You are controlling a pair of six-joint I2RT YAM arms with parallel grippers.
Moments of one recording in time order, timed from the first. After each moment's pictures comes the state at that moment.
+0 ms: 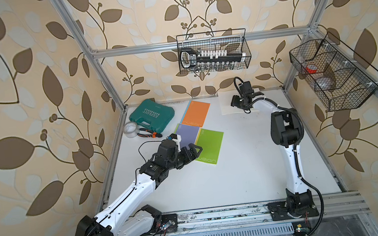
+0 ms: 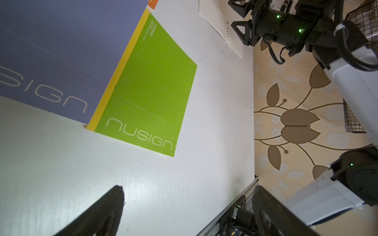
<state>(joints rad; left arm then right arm) -0.50 1.01 0.62 -0.24 0.33 -0.93 0.12 2.41 2.05 -0.51 0.01 0.52</state>
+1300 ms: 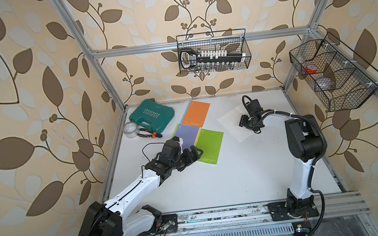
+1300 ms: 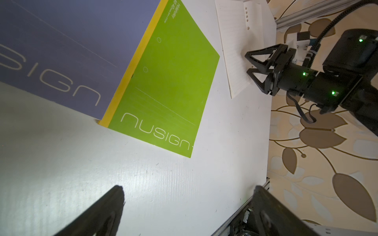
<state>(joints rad) -0.50 1.14 0.60 -0.17 0.34 -0.93 0.14 1.95 1.24 -0.34 0.03 0.61</state>
